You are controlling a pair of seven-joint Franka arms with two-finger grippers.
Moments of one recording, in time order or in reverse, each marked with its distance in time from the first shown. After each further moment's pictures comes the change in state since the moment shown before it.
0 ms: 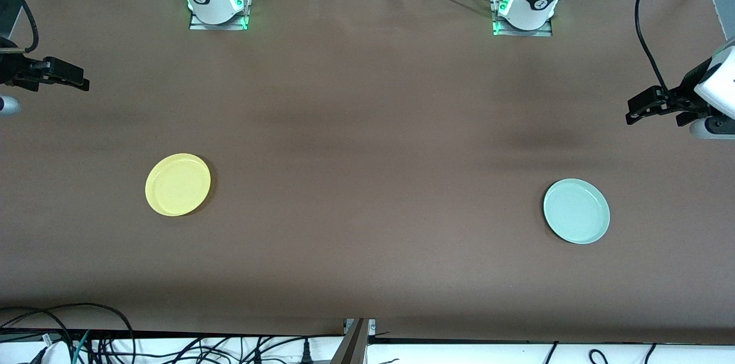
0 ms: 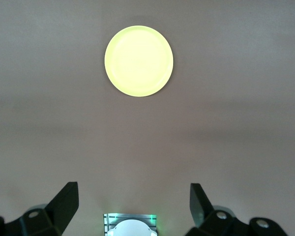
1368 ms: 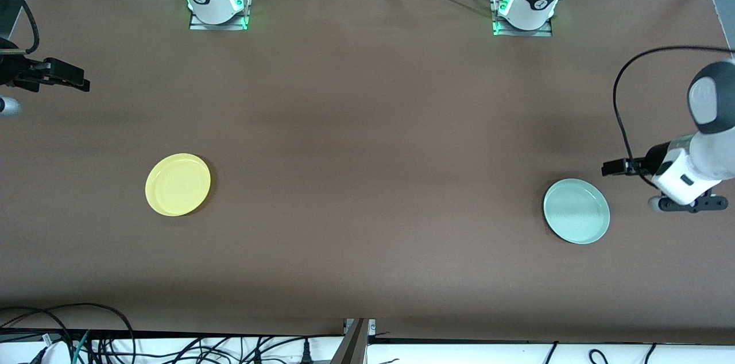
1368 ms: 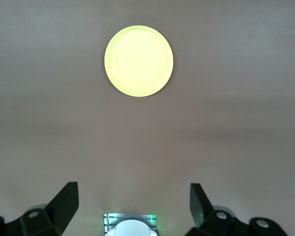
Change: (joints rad) left arm 0.065 0.359 0.007 0.060 0.019 0.163 0.003; right arm 0.000 0.003 0.000 0.000 0.000 0.001 0.000
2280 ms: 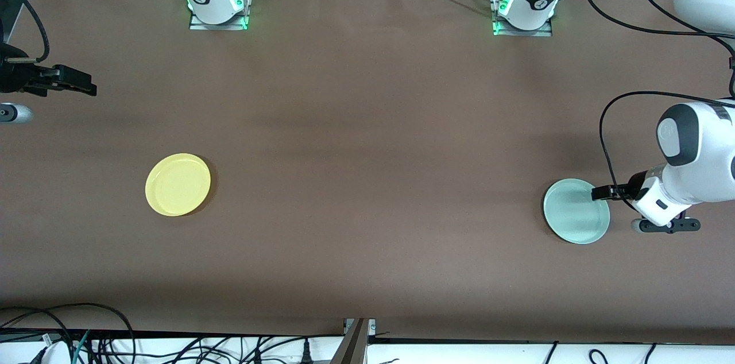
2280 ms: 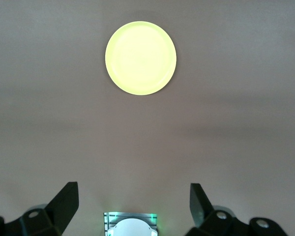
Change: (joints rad) left arm 0.028 0.116 -0.003 -0.061 0.014 0.254 0.028; right arm 0.002 0.028 0.005 0.000 0.001 0.000 0.000
